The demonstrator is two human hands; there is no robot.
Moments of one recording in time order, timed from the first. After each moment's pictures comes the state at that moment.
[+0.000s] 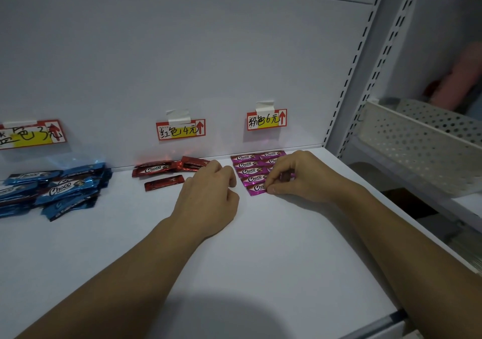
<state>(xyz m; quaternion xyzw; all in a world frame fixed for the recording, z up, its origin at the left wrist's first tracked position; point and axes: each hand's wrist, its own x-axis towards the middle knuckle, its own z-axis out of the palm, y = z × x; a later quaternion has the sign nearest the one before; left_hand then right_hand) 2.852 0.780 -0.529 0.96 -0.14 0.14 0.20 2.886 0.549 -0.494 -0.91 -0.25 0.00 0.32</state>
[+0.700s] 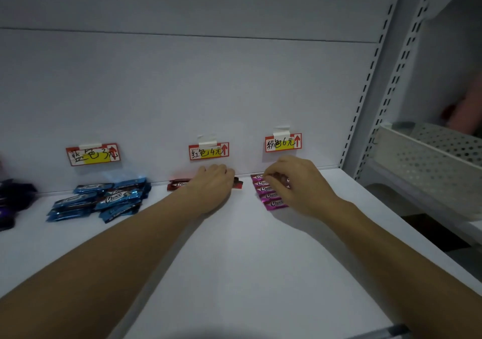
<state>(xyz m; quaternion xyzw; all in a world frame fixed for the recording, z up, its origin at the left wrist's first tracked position) 2.891 0.816 -0.498 0.98 -0.15 0.07 -0.06 2.871 0.592 -0.481 -0.90 -0.30 -0.24 0.20</state>
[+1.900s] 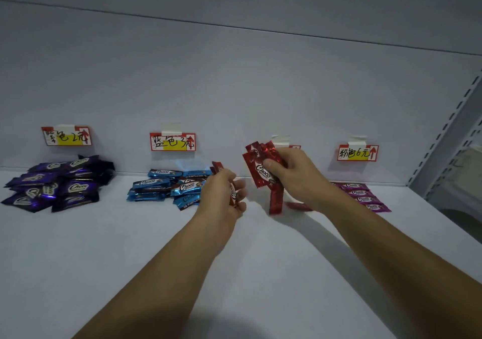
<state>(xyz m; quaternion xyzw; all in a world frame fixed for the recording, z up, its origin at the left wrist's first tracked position) 2.808 0.893 -0.483 0.43 0.22 0.05 0.87 2.884 0.748 -0.464 -0.86 -0.25 -0.05 0.45</state>
